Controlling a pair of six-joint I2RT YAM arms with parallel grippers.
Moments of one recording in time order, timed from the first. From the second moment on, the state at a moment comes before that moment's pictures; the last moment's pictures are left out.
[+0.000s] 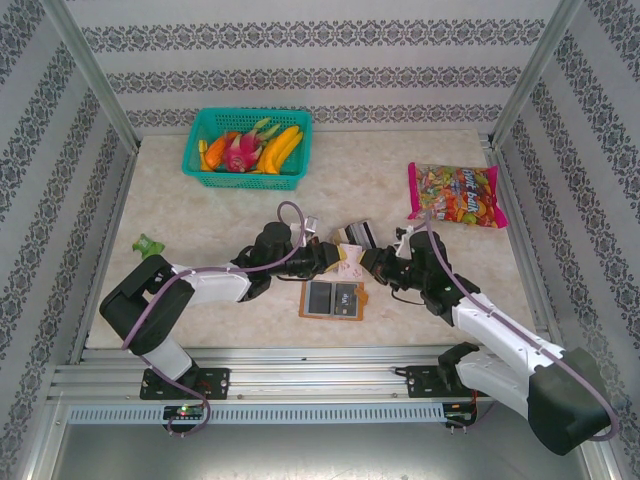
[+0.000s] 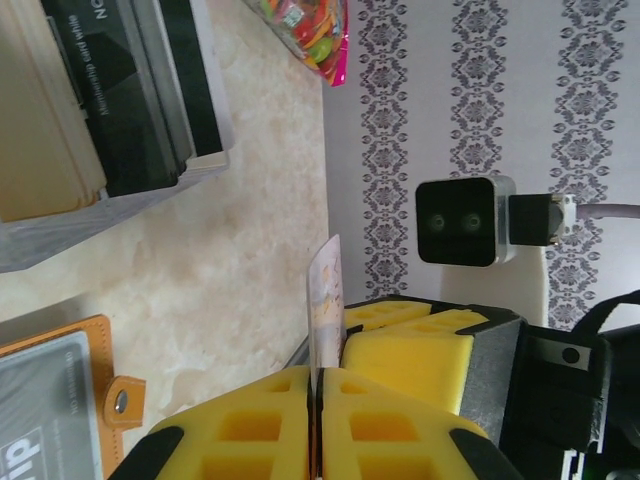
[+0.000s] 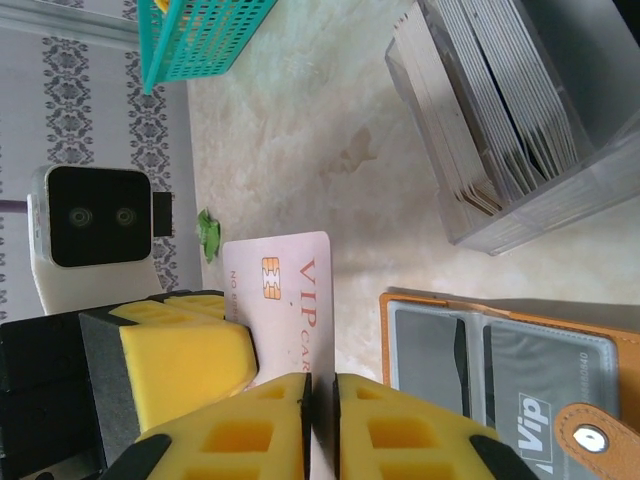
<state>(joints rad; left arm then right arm) -0.69 1.63 0.70 0.64 0.55 -1.27 0.43 0.99 0.44 0.02 -0.48 1.12</state>
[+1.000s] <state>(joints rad) -0.67 1.66 0.68 0.89 0.60 -1.44 0.38 1.04 0.45 0.26 -0.68 1.22</state>
